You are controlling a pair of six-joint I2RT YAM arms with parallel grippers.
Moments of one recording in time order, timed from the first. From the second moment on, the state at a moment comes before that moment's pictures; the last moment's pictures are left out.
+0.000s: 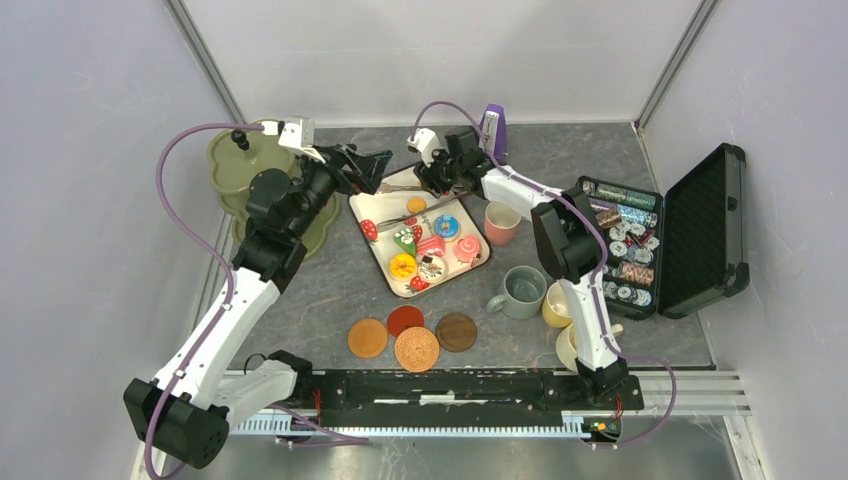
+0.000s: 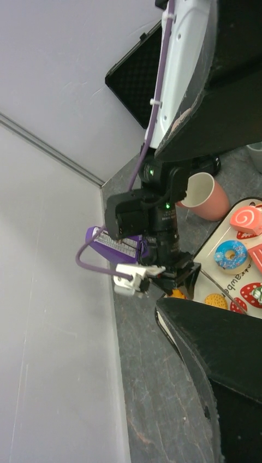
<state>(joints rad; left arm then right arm) -0.37 1.01 0.98 0.18 0.15 -0.39 0.51 2.27 1.79 -0.12 -0.31 -0.42</state>
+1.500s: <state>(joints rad) -0.39 1.02 1.00 0.16 0.16 -0.40 0.53 2.15 1.62 0.12 -0.29 -0.18</state>
